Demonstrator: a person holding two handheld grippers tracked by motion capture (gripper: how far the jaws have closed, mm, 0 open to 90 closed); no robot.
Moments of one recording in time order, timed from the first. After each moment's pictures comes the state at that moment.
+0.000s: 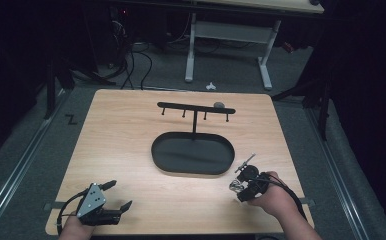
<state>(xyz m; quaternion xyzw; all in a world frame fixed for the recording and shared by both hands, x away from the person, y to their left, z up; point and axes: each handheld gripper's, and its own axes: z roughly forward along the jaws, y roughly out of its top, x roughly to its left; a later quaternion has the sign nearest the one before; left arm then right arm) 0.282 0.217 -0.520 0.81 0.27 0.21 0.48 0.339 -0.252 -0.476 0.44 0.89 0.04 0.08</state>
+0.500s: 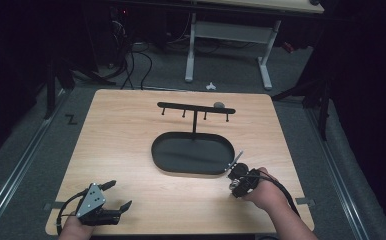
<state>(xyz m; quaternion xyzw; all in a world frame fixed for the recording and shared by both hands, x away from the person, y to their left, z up) 0.282 0.218 -0.519 0.81 0.27 0.21 0.48 0.355 -0.231 -0.483 0.41 0.91 0.02 0.07</state>
